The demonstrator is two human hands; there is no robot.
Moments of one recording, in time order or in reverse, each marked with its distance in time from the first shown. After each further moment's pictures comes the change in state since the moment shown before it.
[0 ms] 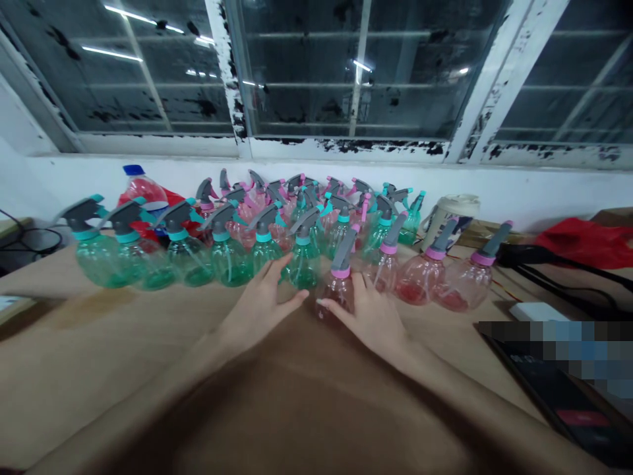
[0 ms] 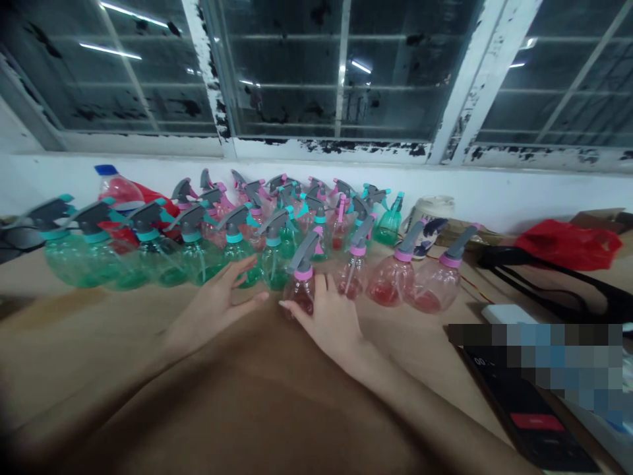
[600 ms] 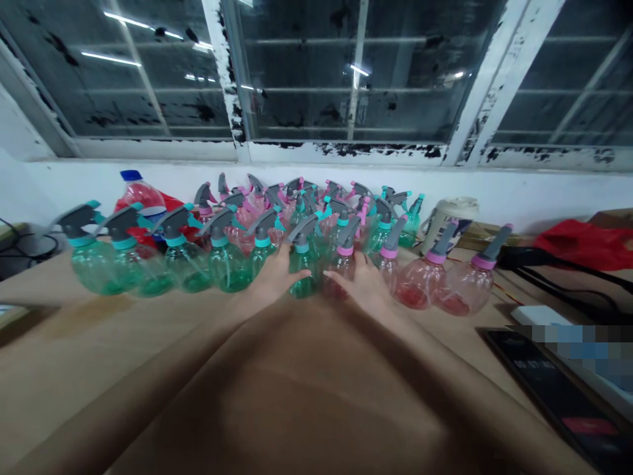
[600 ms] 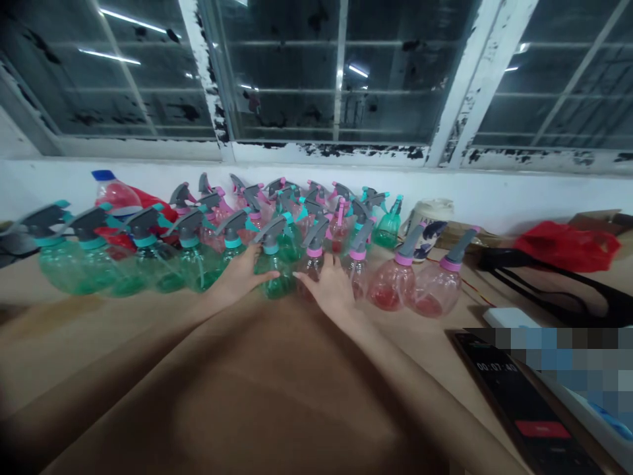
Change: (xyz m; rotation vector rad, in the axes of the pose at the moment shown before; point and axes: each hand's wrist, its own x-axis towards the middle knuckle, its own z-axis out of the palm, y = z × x) left_hand 0.072 -0.031 0.019 0.098 -0.012 -0.015; right_hand 0.057 0.019 0.016 0.185 0.029 0.152
